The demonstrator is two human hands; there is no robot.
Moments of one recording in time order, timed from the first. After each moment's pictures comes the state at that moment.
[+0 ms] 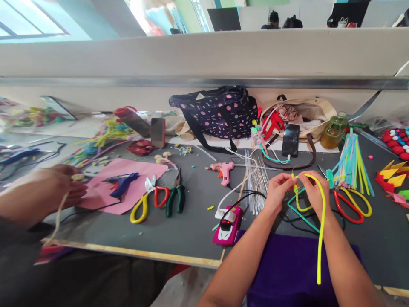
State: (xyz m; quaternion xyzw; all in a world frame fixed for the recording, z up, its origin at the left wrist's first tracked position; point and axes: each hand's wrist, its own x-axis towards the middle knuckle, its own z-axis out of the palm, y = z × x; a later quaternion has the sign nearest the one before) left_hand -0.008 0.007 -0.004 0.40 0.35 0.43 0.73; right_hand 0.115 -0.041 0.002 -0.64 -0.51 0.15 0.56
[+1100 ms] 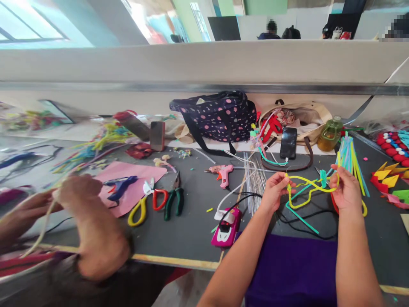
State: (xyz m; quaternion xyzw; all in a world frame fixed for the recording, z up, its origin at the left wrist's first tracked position) left_hand -0.015 0.013 -0.006 0.37 0.31 0.41 0.77; right_hand 0.187 -0.061 0.015 -0.48 -0.22 0.36 0.77
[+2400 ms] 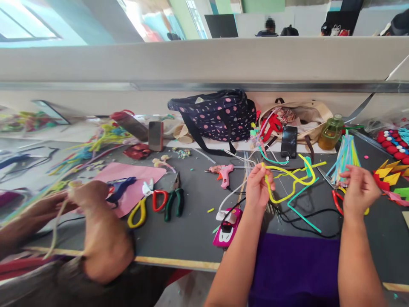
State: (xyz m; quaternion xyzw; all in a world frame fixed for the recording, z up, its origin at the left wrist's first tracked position) left_hand -0.052 0.024 0.033 0.25 0.19 0.55 0.77; right_hand 0.162 -0.075 0.039 -0.63 -0.30 -0.06 0.71
